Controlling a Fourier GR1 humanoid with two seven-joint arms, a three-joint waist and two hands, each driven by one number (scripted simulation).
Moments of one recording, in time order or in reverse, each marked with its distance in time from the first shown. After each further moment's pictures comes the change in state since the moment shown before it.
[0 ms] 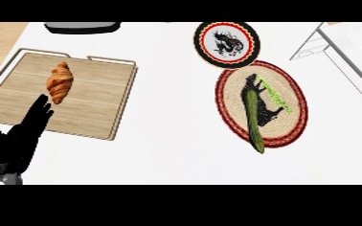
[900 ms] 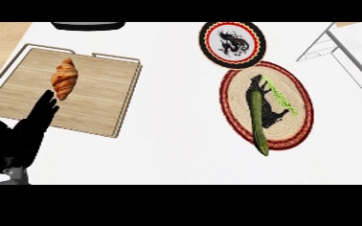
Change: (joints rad) left arm -0.035 0.001 -0.022 0.021 0.009 0.002 0.000; right arm 0.015 0.039 0.093 0.627 0.224 -0.180 -0.153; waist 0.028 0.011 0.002
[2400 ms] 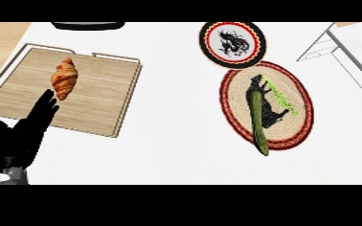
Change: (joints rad) left arm 0.003 0.026 -0.032 -0.002 0.026 0.027 0.000; right arm -0.255 0.156 0.206 -0.128 0.331 0.407 0.031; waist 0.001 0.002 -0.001
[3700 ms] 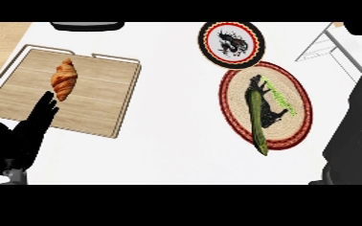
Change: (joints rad) left arm 0.013 0.013 -0.018 0.004 0.015 0.018 -0.014; right arm 0.153 0.356 0.281 -0.388 -0.141 -0.190 0.179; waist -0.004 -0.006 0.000
